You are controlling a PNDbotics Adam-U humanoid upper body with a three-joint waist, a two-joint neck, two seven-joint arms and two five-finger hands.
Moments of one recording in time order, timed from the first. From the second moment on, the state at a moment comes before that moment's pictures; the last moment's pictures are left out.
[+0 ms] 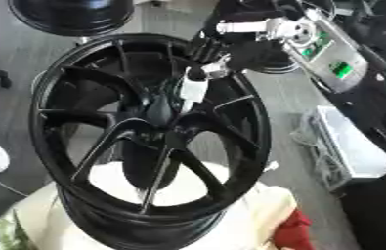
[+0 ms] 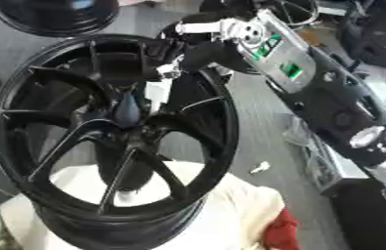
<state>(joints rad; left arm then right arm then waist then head) -0.37 0.78 -0.21 -1.87 0.66 -0.31 -0.65 -0.66 -0.73 0.30 -1.64 0.22 0.21 0.67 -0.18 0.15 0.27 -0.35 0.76</state>
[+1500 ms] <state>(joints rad) -0.36 0.79 -0.21 -1.87 0.61 -0.33 -0.66 -0.65 -0.72 0.29 -1.55 0.28 0.13 0.67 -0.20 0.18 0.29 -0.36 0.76</state>
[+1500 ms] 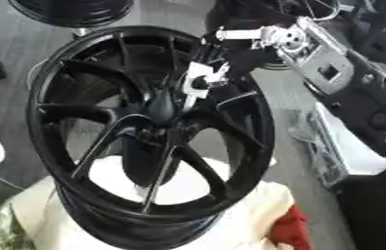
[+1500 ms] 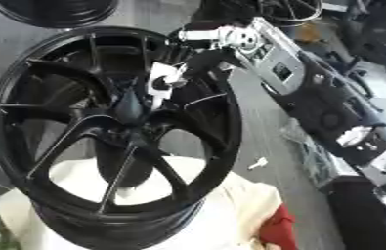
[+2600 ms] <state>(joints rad) -0.35 0.79 -0.21 -1.87 0.58 -0.34 -0.67 -0.64 -0.69 0.26 -1.54 0.17 0.19 0.59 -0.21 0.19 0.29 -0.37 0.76</state>
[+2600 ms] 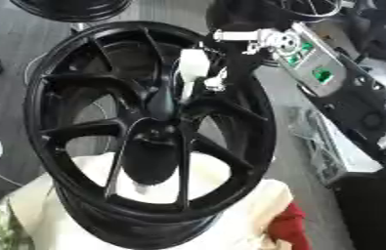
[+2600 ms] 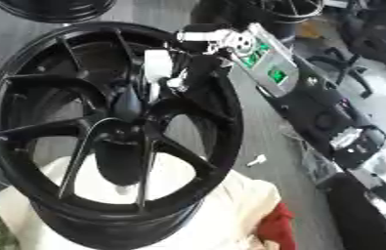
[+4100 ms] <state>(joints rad) -0.34 0.79 -0.21 -1.85 0.55 -0.35 -0.67 -0.64 -0.75 0.10 -1.59 -0.12 0.30 0.19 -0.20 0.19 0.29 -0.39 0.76</state>
